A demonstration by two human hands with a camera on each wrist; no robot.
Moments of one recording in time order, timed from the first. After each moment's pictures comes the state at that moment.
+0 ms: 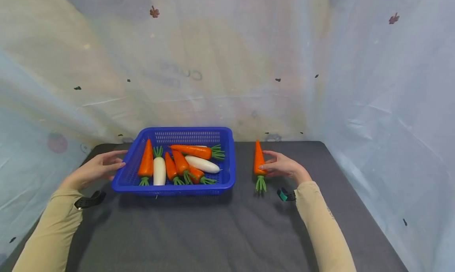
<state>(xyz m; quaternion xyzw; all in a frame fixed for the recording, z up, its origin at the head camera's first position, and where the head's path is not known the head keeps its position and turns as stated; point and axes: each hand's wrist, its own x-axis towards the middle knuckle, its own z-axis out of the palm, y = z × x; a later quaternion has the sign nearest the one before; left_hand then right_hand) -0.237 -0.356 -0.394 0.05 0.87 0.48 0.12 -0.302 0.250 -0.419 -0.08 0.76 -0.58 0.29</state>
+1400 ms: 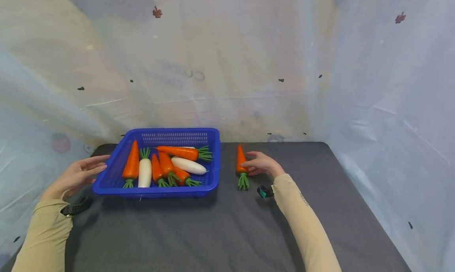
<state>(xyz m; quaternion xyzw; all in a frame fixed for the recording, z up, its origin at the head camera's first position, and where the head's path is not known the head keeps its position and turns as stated) -0.229 -0.356 -0.413 0.02 0.84 0.54 0.07 -0.327 0.236 -0.434 -0.05 0.79 -0.54 0.29</state>
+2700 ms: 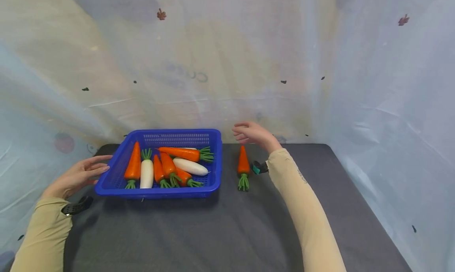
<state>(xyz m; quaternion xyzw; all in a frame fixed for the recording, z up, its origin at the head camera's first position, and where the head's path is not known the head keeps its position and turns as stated) -0.230 -0.357 -0.408 0.02 0.84 0.53 0.11 -0.345 0.192 -0.321 -0.12 0.79 -0.55 0.23</state>
